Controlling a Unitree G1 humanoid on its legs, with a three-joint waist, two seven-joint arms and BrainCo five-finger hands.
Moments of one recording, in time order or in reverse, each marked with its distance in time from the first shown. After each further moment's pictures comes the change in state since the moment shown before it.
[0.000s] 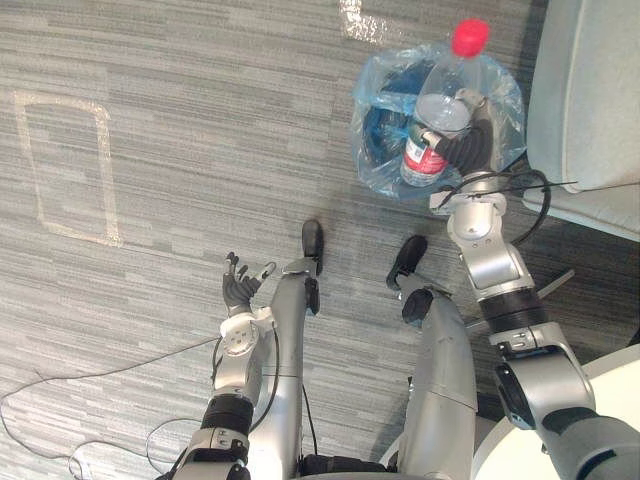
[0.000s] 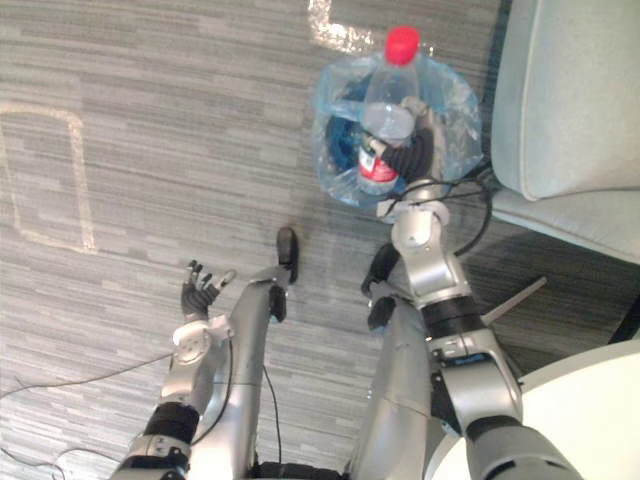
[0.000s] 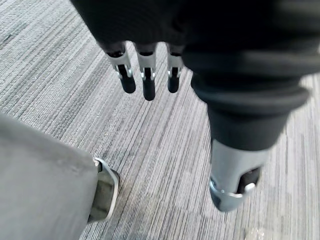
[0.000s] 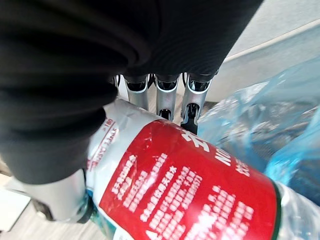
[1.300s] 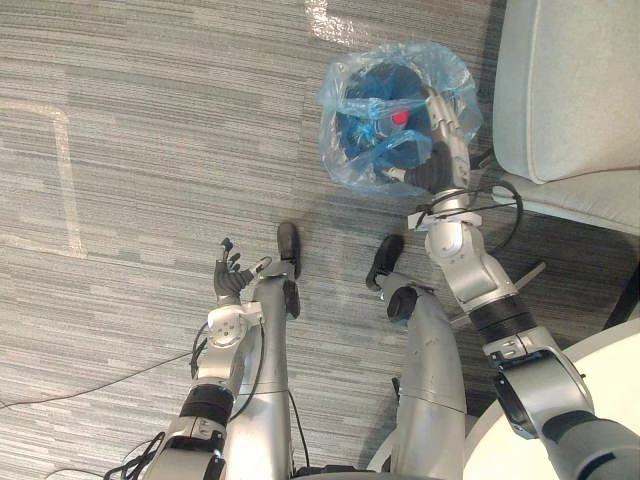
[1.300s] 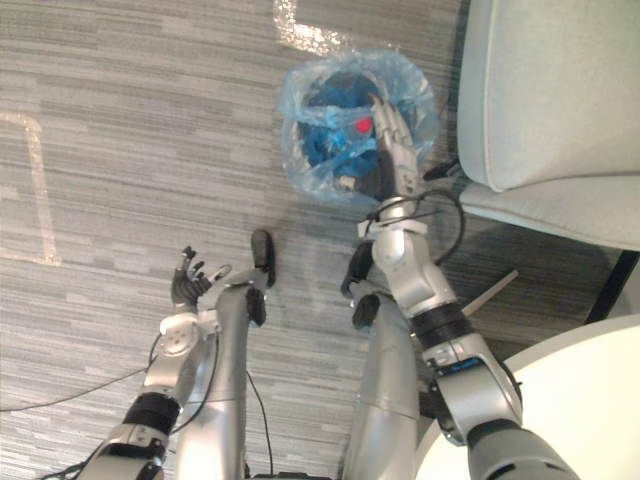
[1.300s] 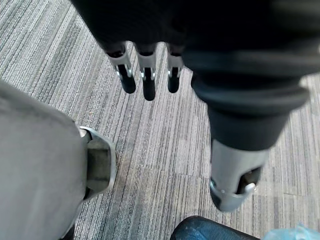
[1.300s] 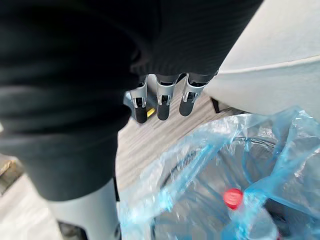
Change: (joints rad) left arm -0.065 0.133 -0.068 0.107 -0.022 -0.022 -0.019; right arm 0.044 0.034 0.205 0.036 -0.307 -0.007 -0.003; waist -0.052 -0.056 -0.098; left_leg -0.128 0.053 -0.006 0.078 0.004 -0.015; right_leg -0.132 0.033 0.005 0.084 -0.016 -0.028
